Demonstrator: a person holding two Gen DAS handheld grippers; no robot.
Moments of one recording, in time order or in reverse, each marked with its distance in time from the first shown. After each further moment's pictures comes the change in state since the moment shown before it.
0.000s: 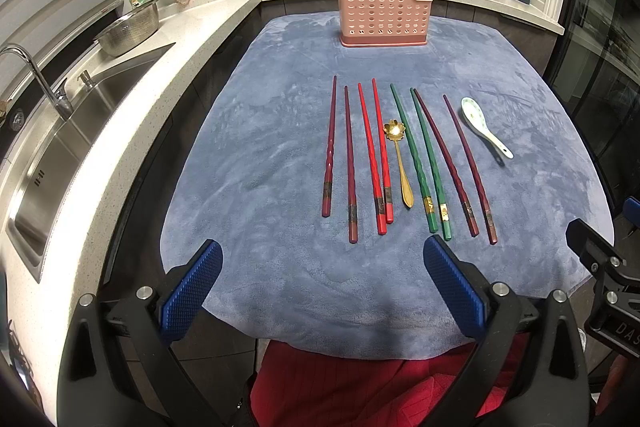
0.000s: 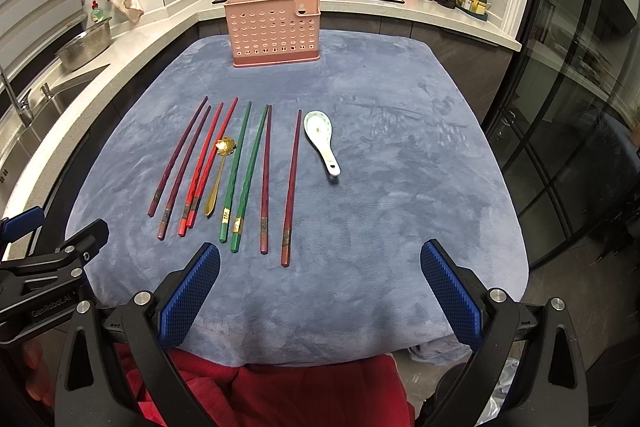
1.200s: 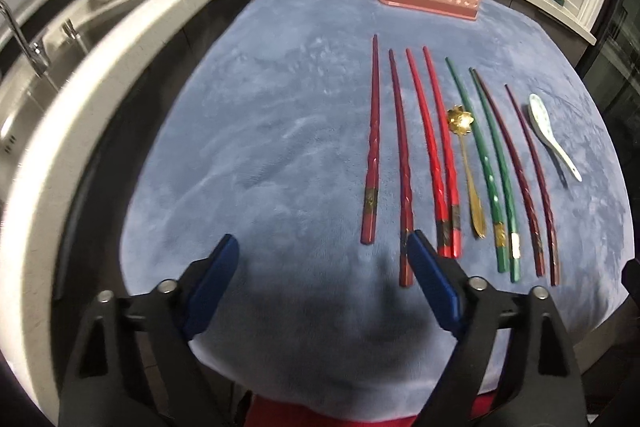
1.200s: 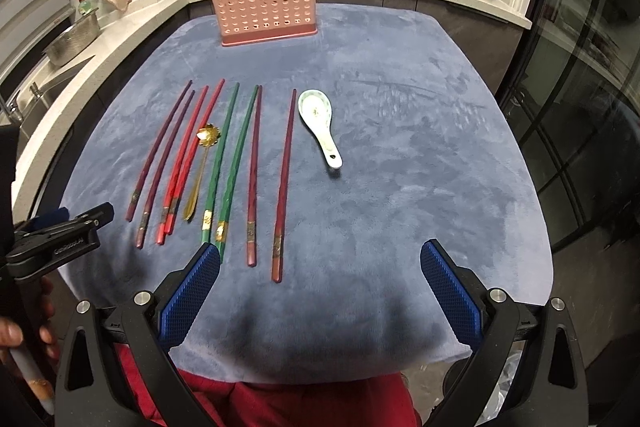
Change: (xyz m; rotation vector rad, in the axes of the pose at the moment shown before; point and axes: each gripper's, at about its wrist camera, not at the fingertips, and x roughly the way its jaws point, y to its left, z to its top) left arm 0.108 0.042 0.017 -0.109 0.144 -0.046; right arm 0.052 -0.004 0.012 0.035 0.088 0.026
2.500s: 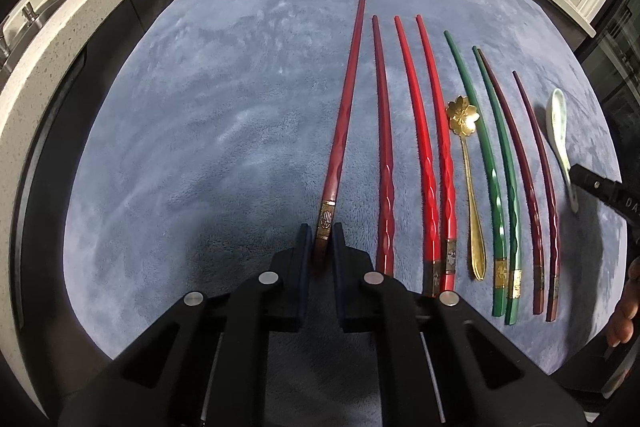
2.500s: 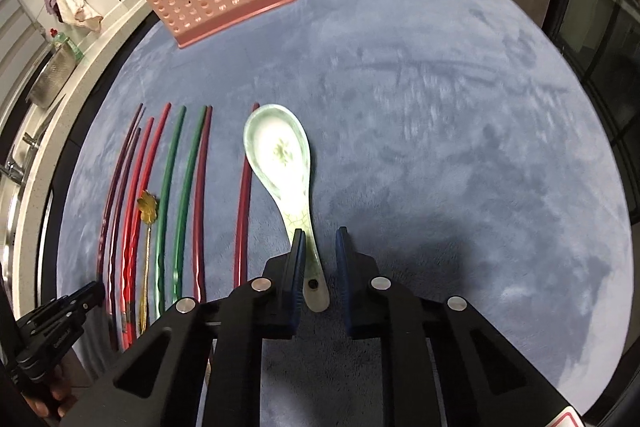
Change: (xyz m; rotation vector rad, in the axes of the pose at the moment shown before) left arm 0.050 -0.017 0.025 -0.003 0.119 -0.080; right arm 0.131 -0.040 0.074 0.130 0.143 0.177
